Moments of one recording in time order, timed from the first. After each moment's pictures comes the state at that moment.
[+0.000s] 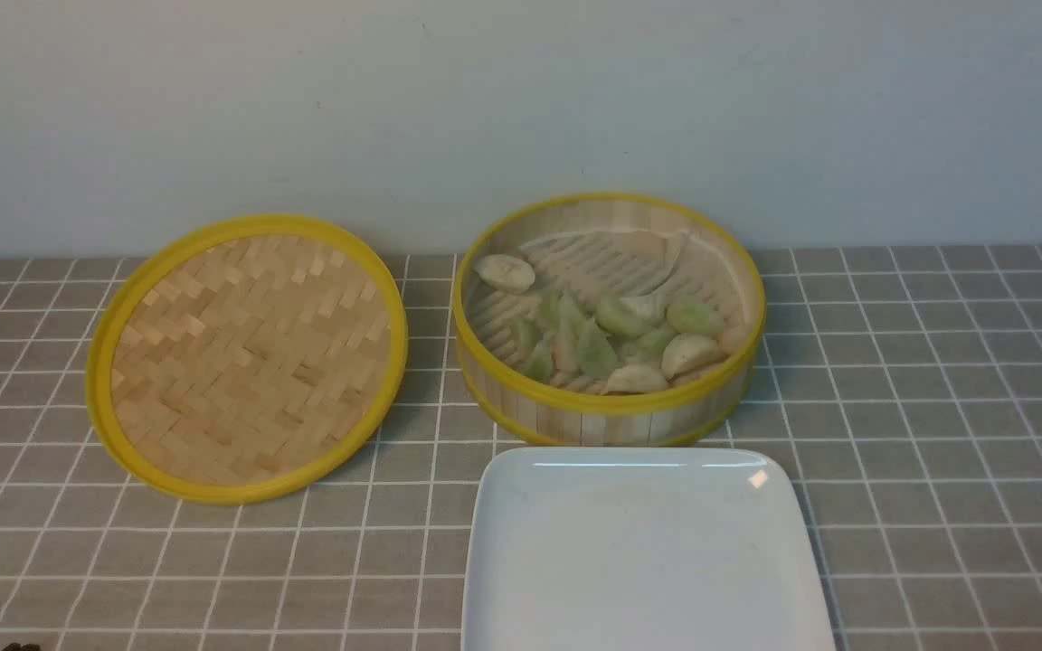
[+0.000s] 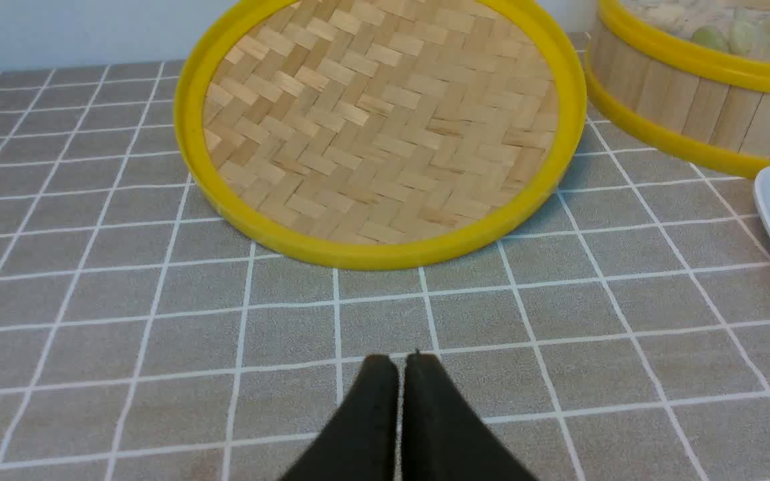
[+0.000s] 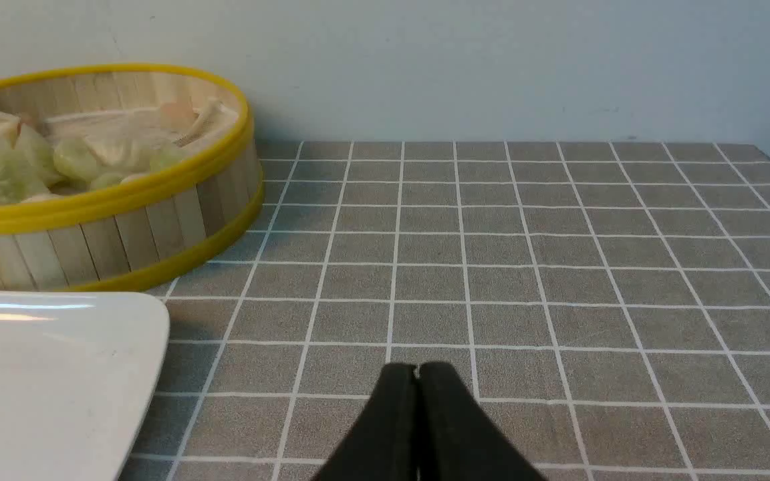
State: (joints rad) right arm 0.05 -0.01 0.02 -0.20 0.38 0.27; left arm -0.08 -0.01 0.03 -0.10 0.38 0.06
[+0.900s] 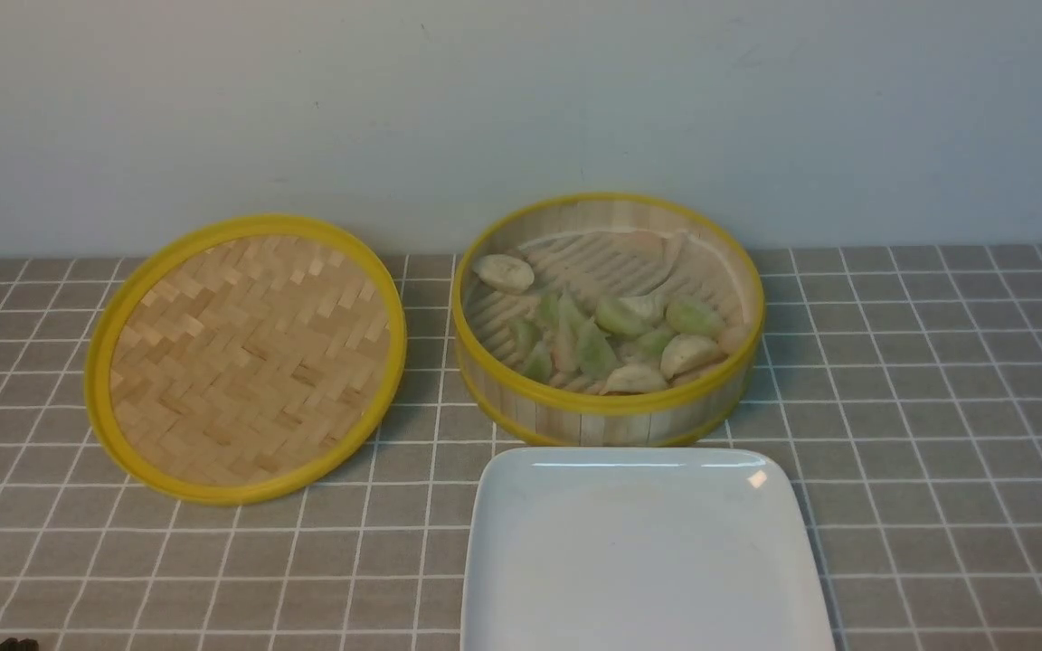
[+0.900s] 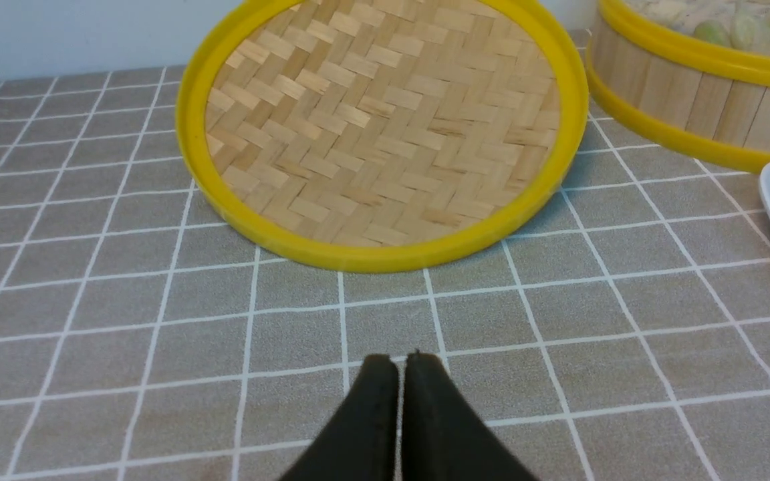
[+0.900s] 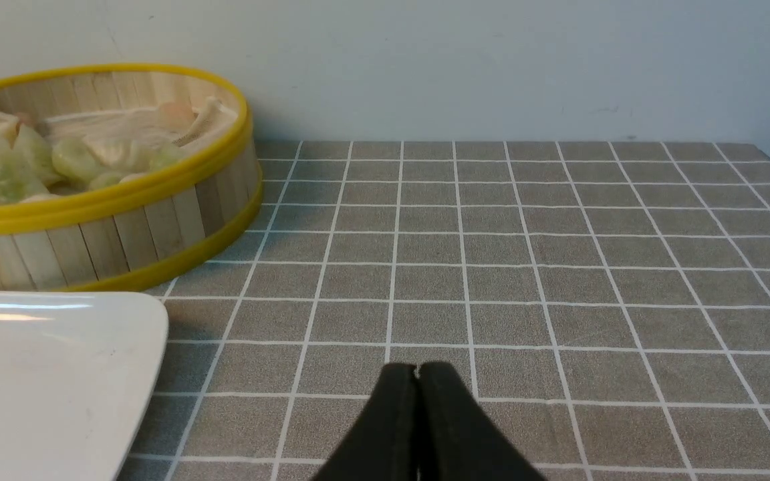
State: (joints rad) right arm 0.05 -0.01 0.02 -0.20 0.38 0.27; left arm -0.08 -0.01 0.03 -0.10 0.35 0.06
